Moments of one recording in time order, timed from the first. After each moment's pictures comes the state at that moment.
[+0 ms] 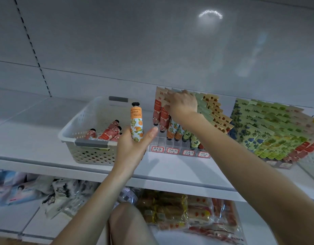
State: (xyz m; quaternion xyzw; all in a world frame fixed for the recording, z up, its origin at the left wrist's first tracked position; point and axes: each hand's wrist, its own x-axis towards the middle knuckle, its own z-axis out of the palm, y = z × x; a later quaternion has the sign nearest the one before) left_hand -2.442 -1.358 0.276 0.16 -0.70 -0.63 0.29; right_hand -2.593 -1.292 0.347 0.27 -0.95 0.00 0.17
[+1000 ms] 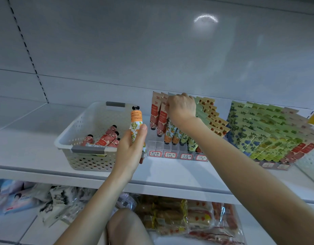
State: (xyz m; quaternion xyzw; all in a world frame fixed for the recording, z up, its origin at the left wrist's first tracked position) left_hand -2.446 -1.354 0.284 0.16 -0.67 -0.67 0.28; right_hand -2.596 -1.286 0.346 0.28 -0.93 0.05 0.22
